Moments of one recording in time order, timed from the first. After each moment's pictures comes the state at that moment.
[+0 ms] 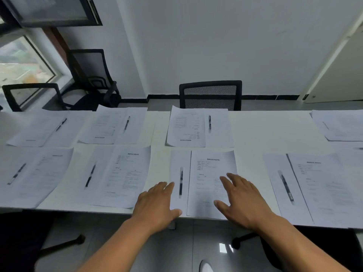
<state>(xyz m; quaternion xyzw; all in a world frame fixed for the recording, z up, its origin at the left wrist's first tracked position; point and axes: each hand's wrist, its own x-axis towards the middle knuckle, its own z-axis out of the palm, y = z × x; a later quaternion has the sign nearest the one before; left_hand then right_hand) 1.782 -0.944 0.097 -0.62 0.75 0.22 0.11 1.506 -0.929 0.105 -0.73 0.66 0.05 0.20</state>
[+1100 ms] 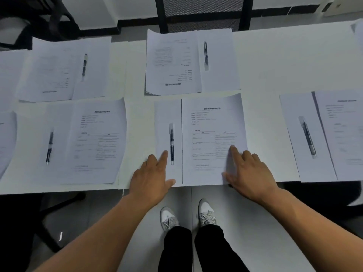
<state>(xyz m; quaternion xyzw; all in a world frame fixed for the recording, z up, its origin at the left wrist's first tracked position) 1.782 -0.986 -0.051 -0.61 0.74 0.20 0.18 1.479 -0.949 -0.062 -0.66 0.71 0.09 0.23</state>
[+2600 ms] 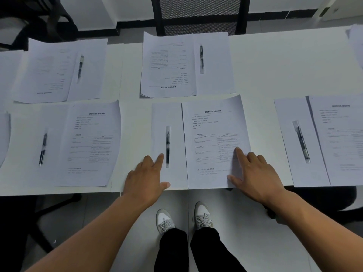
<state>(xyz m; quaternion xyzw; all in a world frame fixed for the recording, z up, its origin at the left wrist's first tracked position) 1.778 -0.991 -0.056 -0.61 0.74 0.20 0.19 1.439 -0.950 -0.069 -0.67 0.71 0.11 0.21</state>
